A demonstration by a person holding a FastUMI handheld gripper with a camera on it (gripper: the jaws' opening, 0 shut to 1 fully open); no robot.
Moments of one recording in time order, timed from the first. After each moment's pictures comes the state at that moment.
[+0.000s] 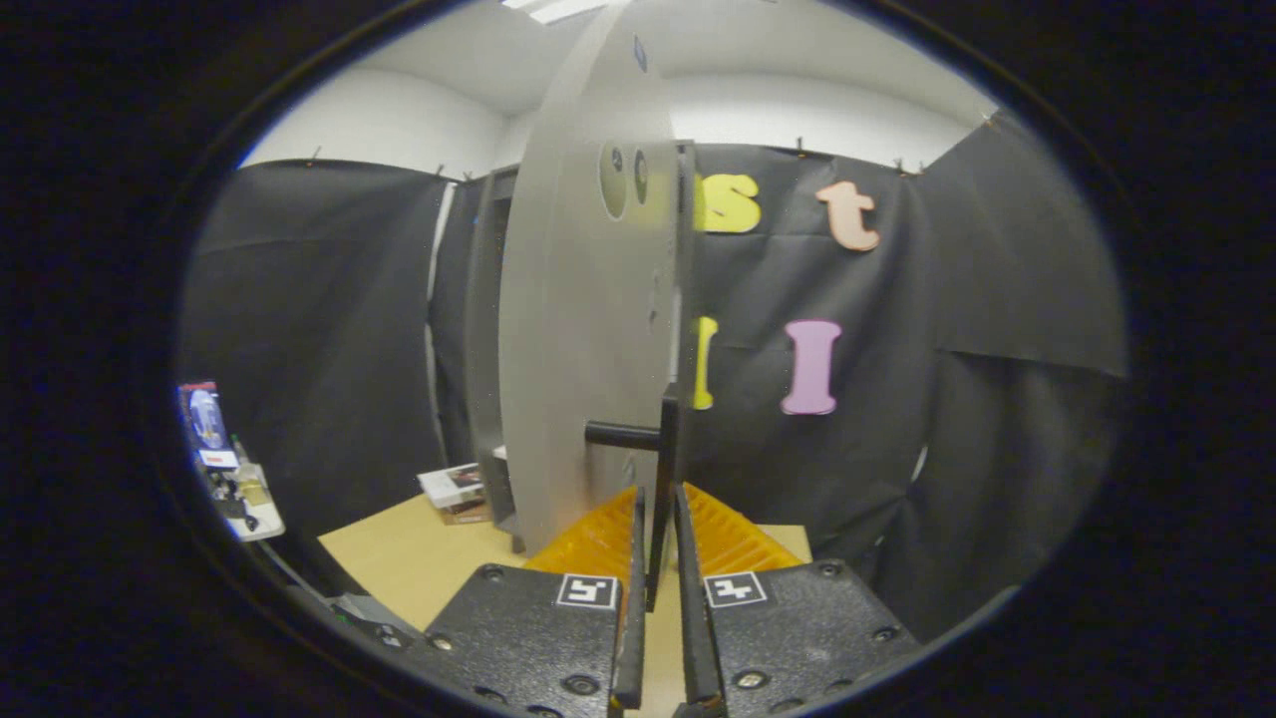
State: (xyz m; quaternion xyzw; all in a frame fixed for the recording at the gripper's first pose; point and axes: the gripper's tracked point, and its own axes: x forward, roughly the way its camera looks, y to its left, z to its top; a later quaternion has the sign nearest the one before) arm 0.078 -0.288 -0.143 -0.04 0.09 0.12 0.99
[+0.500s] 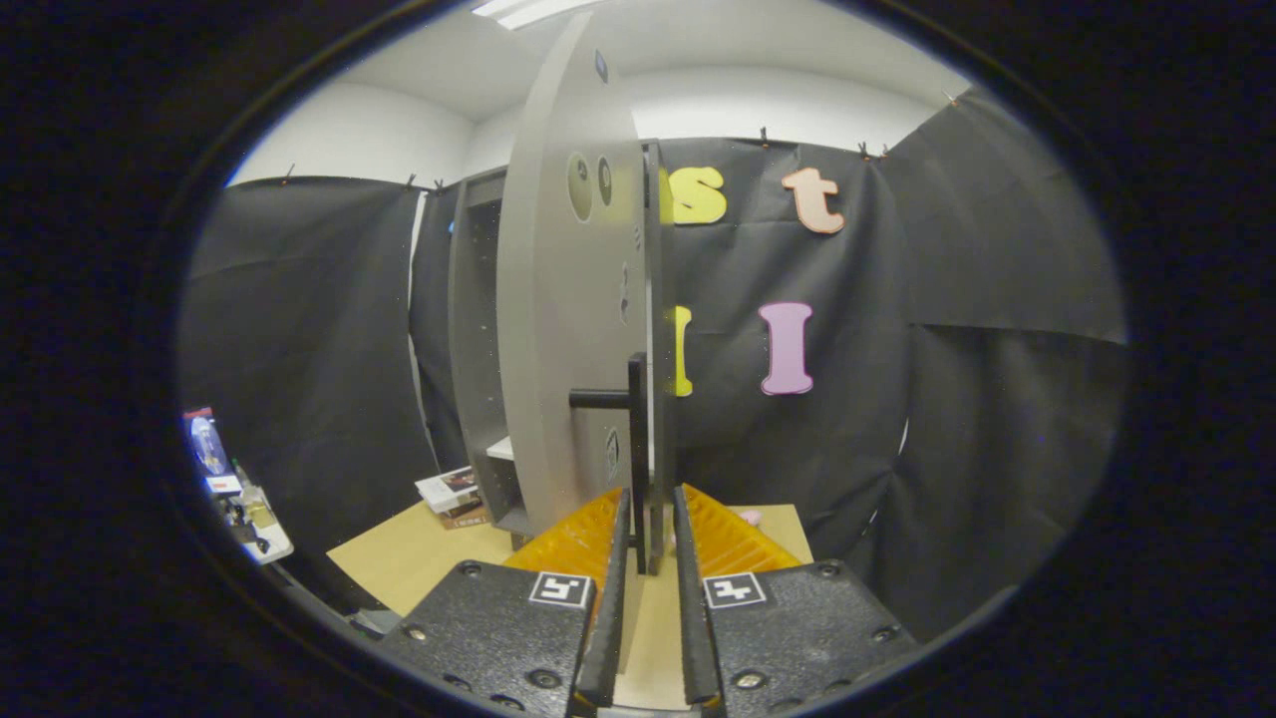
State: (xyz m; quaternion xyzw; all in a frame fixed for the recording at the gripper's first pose) arm 0.046 -0.282 -0.160 -0.01 0.11 0.10 0.99
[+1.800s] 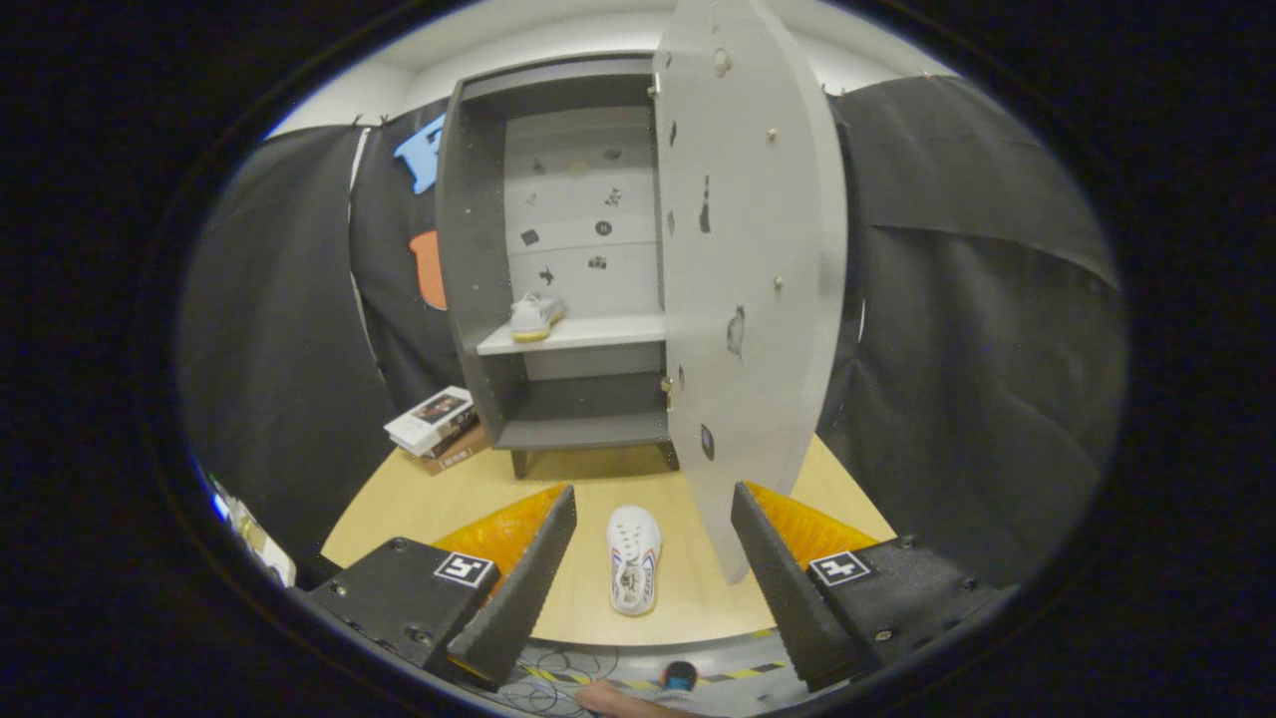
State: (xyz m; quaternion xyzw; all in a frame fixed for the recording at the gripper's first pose) arm -0.016 -0.136 -0.331 0.00 0.26 -0.01 0.97
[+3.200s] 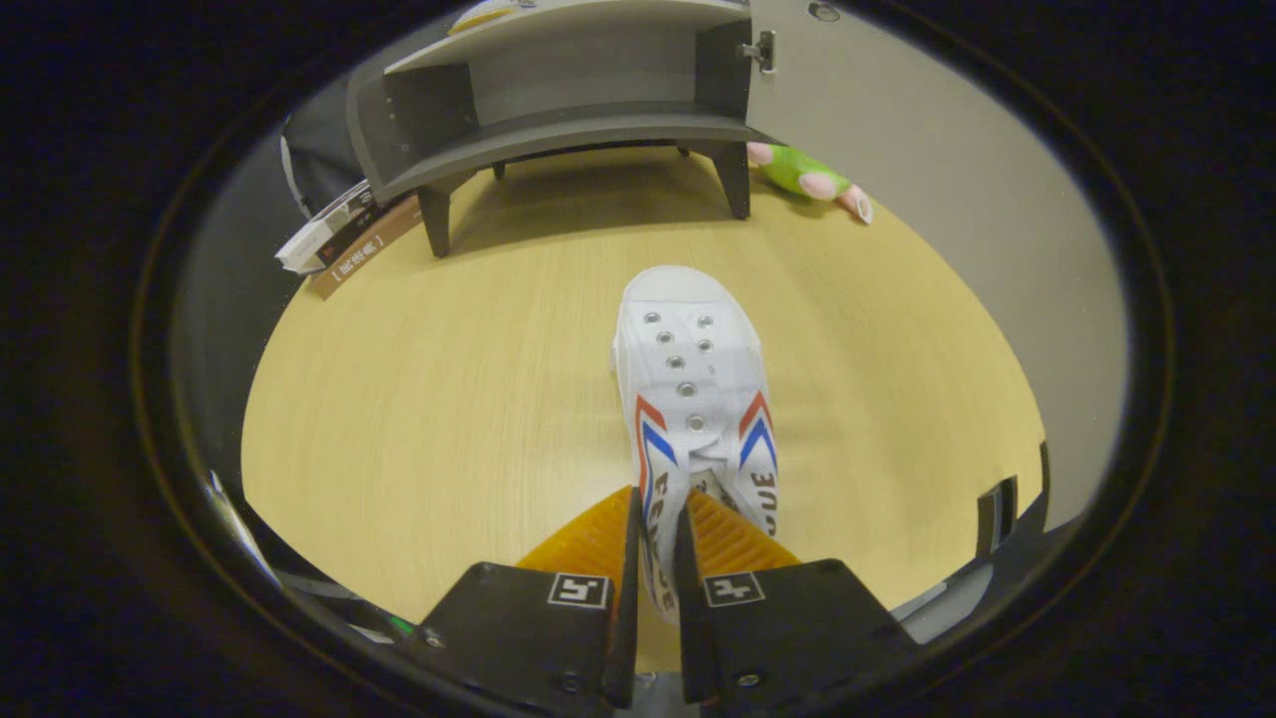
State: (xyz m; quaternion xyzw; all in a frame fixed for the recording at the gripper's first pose) arm 0.084 -0.096 -0.653 0.02 0.51 -0.04 0.86
